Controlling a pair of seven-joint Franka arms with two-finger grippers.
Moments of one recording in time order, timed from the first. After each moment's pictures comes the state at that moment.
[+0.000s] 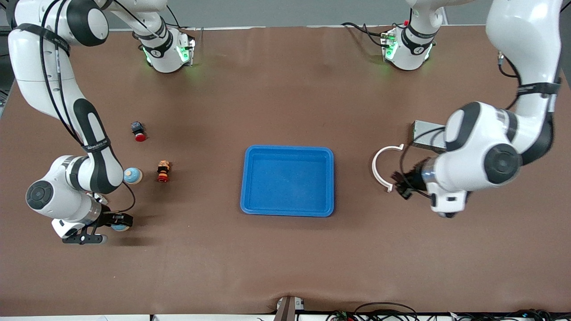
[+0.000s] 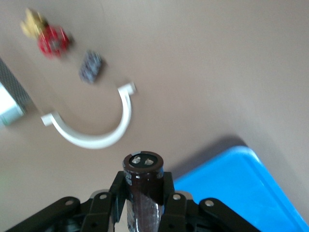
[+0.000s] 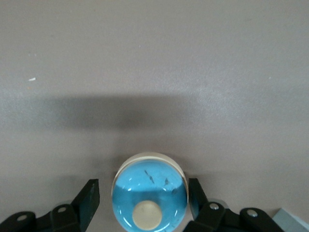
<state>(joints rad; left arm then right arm) 0.06 0.53 -0.48 -1.45 0.05 1.80 -1.25 -0.13 0.81 0.02 -1.52 0.01 2.40 -0.11</state>
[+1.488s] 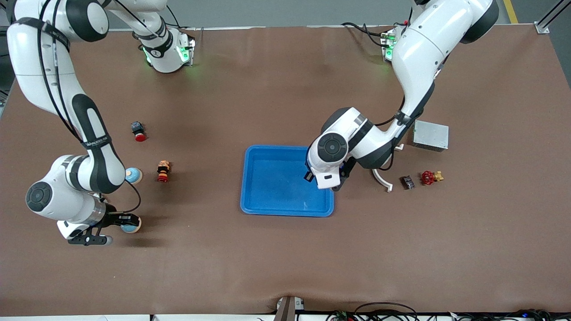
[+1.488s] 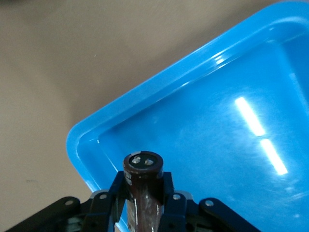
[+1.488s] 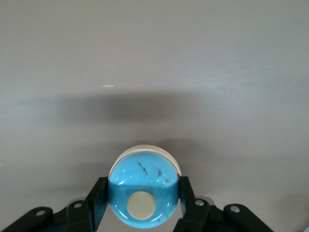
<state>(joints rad) -0.28 0.79 -0.48 -1.48 0.20 2.05 -1.75 -0.12 0.75 0.10 -1.49 0.05 2.28 -0.02</state>
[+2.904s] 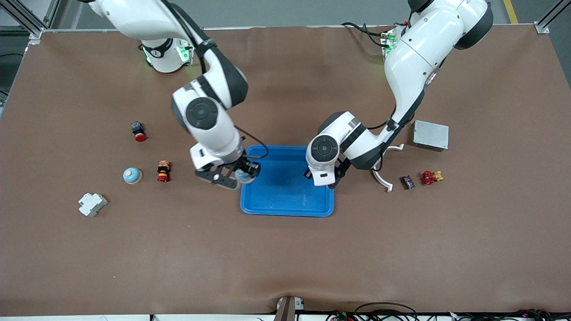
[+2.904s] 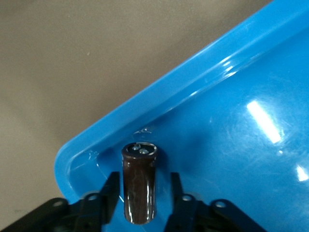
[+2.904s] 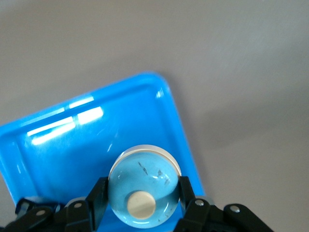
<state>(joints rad) -0.29 0.83 -0.47 -1.53 0.26 2.11 -1.75 0.49 0.50 0.14 -1.63 -0.02 2.21 1.01</state>
